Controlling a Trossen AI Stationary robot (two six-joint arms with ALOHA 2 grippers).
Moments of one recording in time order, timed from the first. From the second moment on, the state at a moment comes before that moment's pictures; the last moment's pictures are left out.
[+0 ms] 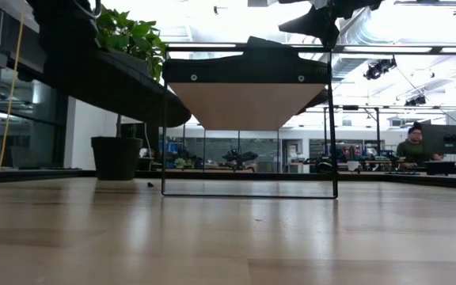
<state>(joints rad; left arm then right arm) -0.43 1.52 1.13 -1.57 -1.04 -1.13 0.08 1.11 0.78 0.06 0.16 0.31</state>
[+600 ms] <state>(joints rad) -0.43 1.41 1.13 -1.57 -1.04 -1.03 0.09 1.11 0.78 0.04 0.15 0.33</state>
